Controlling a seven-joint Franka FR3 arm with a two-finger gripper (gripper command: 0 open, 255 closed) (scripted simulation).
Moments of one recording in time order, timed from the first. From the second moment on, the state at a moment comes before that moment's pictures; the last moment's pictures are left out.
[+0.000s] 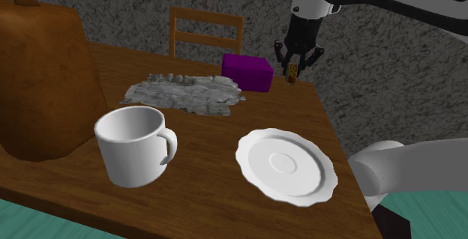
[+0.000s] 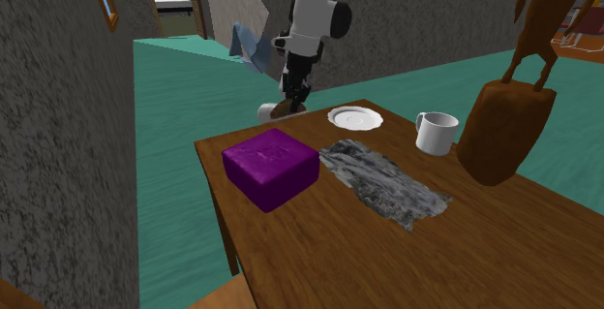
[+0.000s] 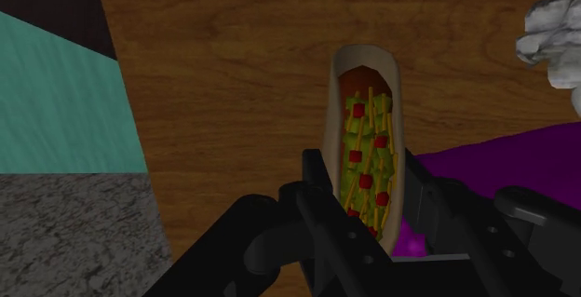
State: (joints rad) arm -0.36 -0.76 0.36 -2.06 0.05 1.41 1.03
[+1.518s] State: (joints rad) arm -0.45 -0.34 0.44 -1.53 -0.06 1.28 1.05
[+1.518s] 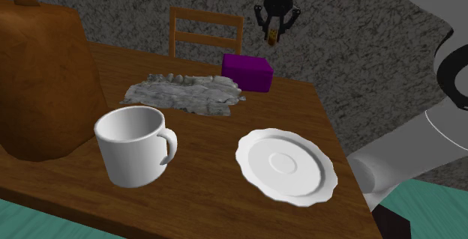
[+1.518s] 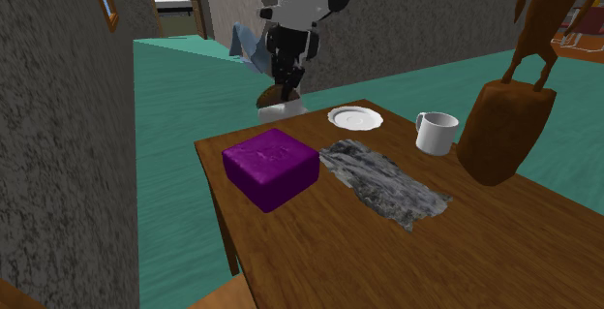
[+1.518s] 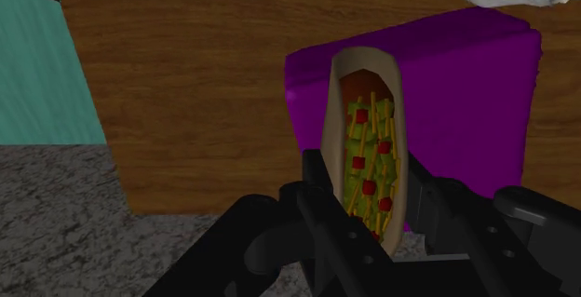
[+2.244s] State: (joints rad) arm -0.46 -0.01 0.53 -1.25 -0.21 1.29 1.11
